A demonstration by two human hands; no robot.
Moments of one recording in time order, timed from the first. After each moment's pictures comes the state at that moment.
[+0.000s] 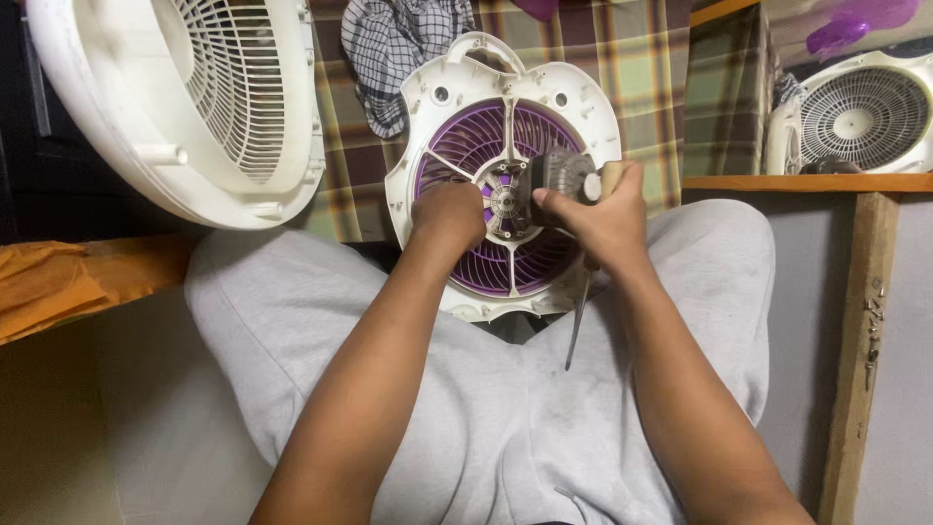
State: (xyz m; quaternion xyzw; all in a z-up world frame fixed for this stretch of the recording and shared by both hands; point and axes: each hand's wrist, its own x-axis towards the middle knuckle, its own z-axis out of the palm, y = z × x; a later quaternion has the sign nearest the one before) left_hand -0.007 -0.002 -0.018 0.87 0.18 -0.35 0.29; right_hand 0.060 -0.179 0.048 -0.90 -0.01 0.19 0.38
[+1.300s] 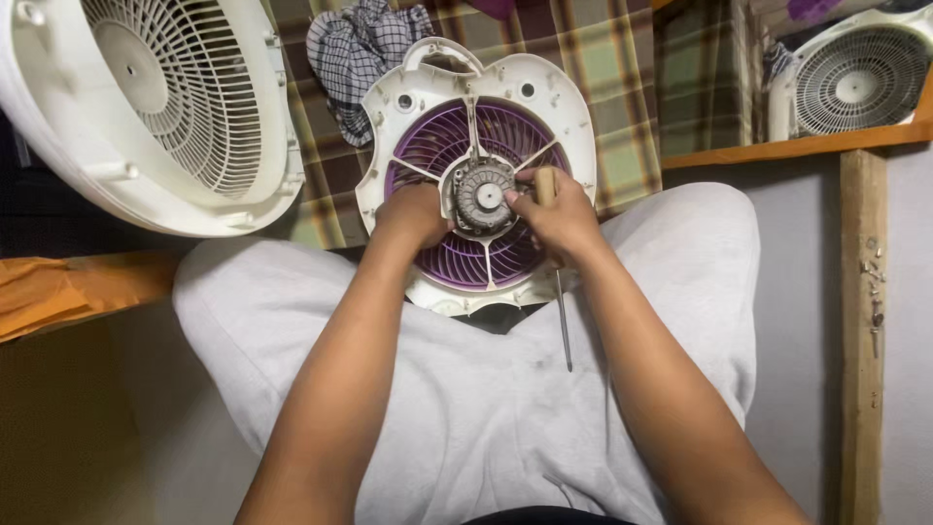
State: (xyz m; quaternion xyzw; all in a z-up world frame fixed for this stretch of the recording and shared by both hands) left_hand -0.014 0.005 -0.028 0.87 0.21 -0.34 0.29; right_hand 0.056 -0.196 0.016 -0.84 0.01 0.33 0.42
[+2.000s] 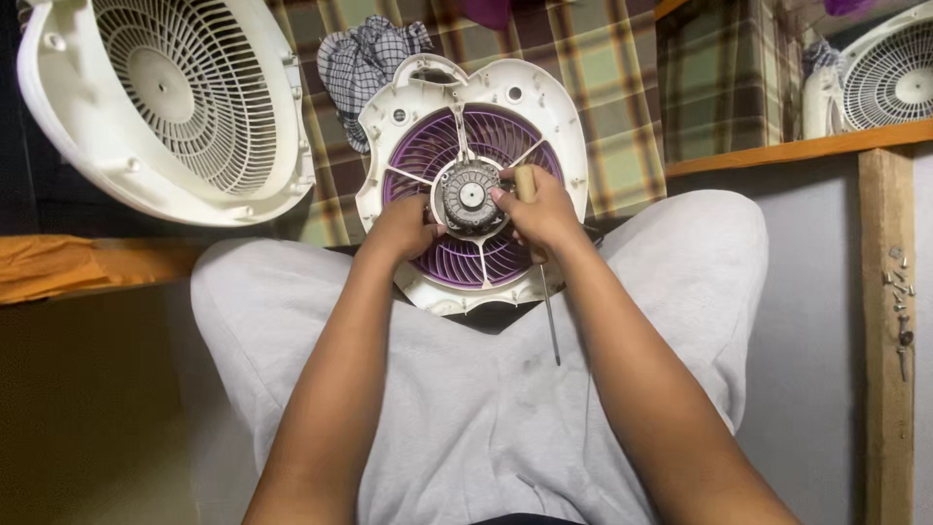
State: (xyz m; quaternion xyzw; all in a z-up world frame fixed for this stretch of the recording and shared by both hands) left_hand -0.042 0.001 -0.043 0.87 0.23 -0.22 0.37; right_hand 0.065 -0.195 0.008 -0.82 0.00 0.37 0.44
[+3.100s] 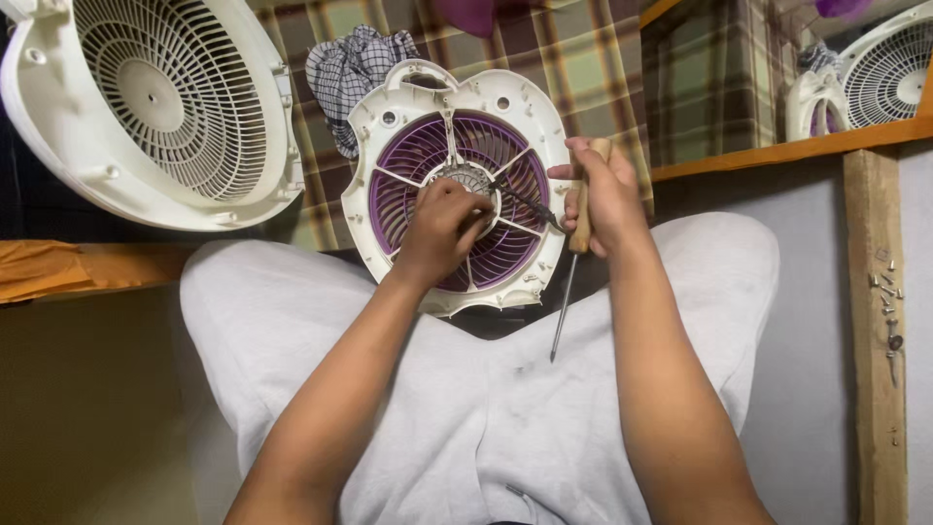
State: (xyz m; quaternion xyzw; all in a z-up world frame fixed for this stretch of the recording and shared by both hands) left_hand -0.034 -0.069 0.001 0.91 -0.01 0.16 0.38; right_hand 0.109 -0.264 0.038 -0.64 0.09 0.33 0.69
